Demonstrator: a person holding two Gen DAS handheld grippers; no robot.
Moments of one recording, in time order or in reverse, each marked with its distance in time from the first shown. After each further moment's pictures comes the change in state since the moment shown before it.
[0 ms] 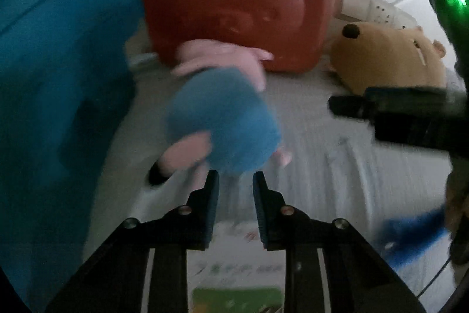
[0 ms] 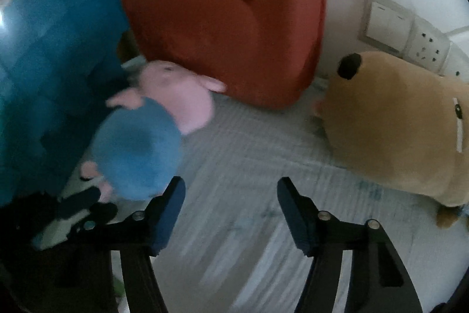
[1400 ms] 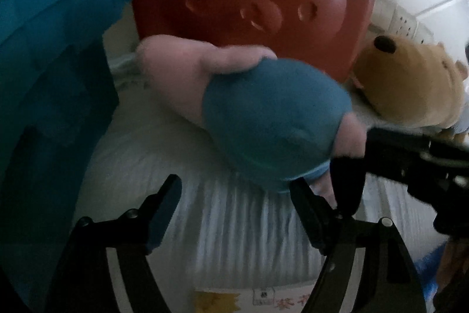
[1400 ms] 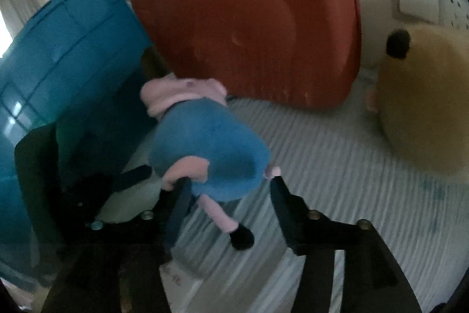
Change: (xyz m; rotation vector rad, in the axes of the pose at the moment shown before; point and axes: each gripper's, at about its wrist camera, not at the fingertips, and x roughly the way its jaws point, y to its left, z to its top) left arm 0.074 0.025 0.058 -0.008 -0.014 -0.076; right arm 0.047 -0.006 0.023 0.097 -0.059 0.199
